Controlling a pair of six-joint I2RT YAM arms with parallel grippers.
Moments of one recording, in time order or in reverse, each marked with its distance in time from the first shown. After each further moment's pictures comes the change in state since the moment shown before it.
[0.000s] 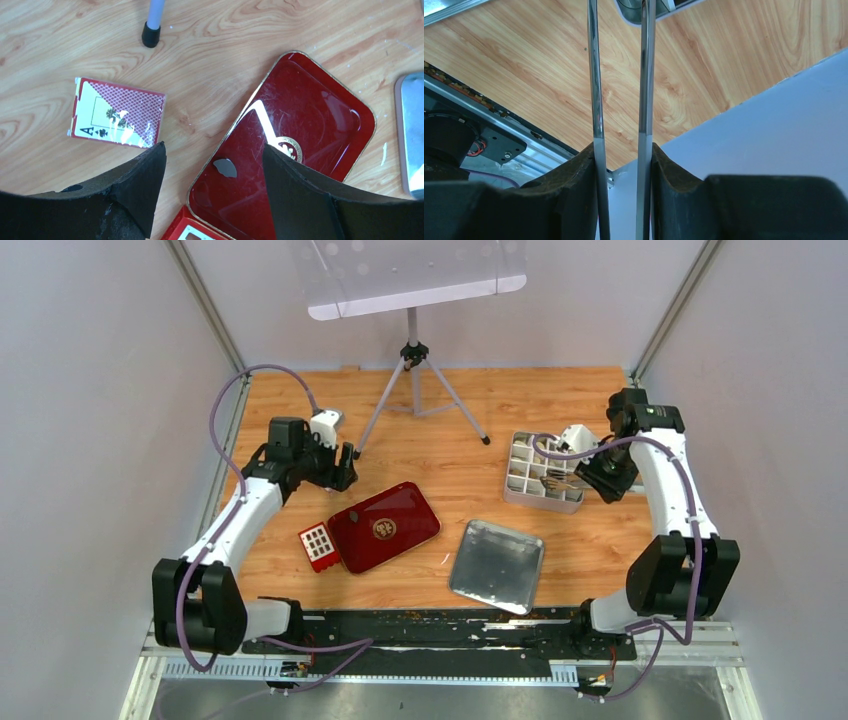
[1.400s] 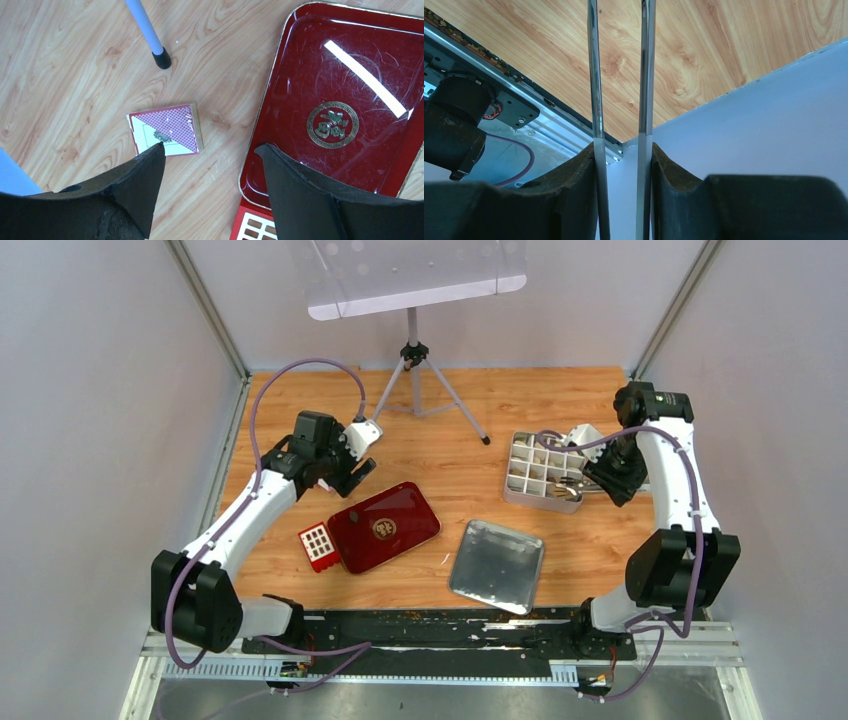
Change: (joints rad) left arm -0.191 0.028 0.112 -0.151 -0.192 0.447; right arm -0.038 0.036 0.122 -0.187 0.039 -0.026
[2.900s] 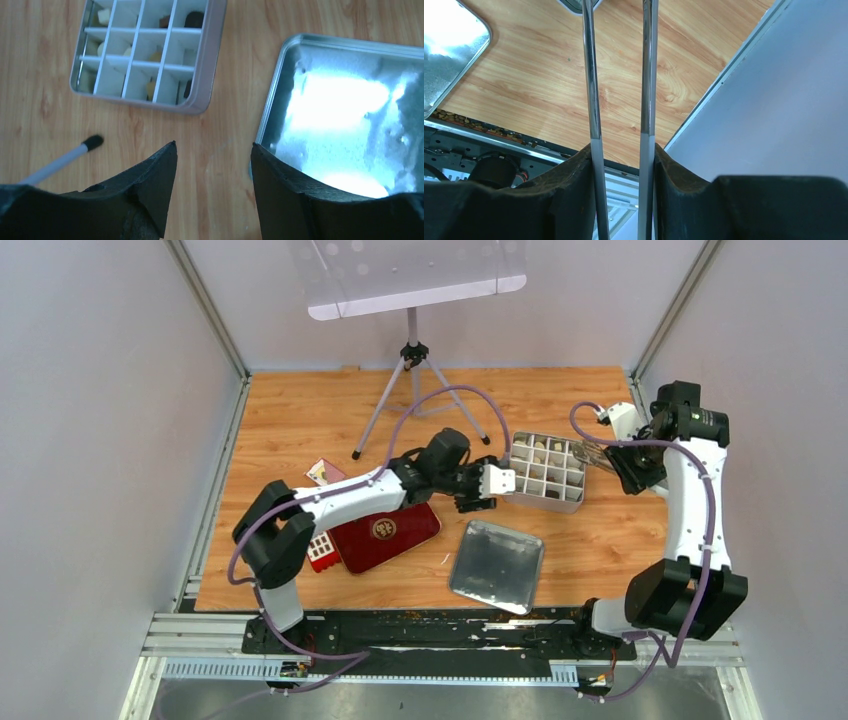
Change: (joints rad) left arm -0.560 0.447 0.237 0.424 0.280 0.105; right arm -0.151 -0.113 -0.037 0.191 -0.102 0.239
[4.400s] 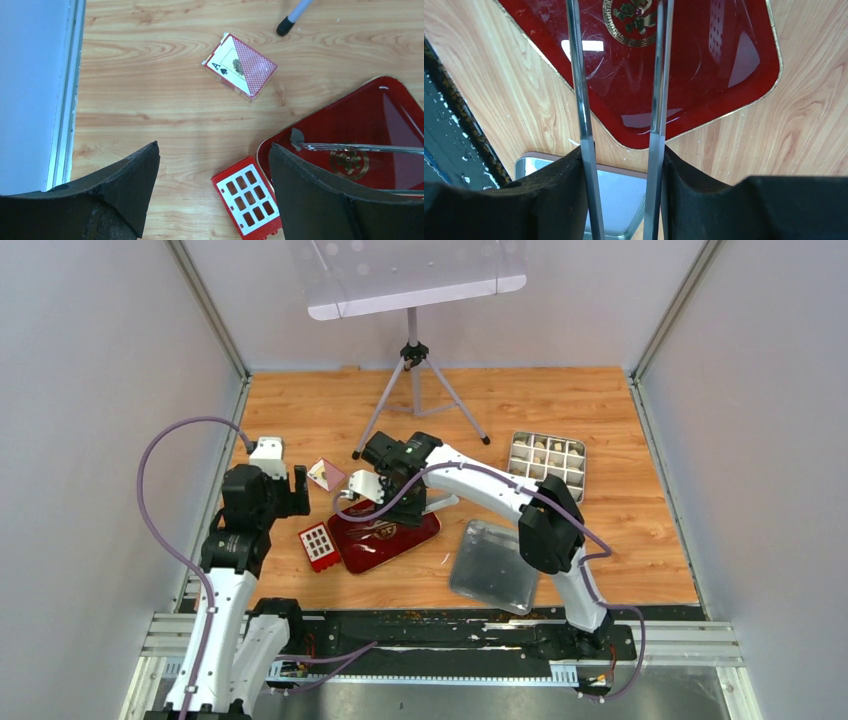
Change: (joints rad) left arm 0.848 -1.043 -0.553 -0.409 -0.478 -0.614; right arm 1.216 0.704 0.431 0.185 -0.035 0.262
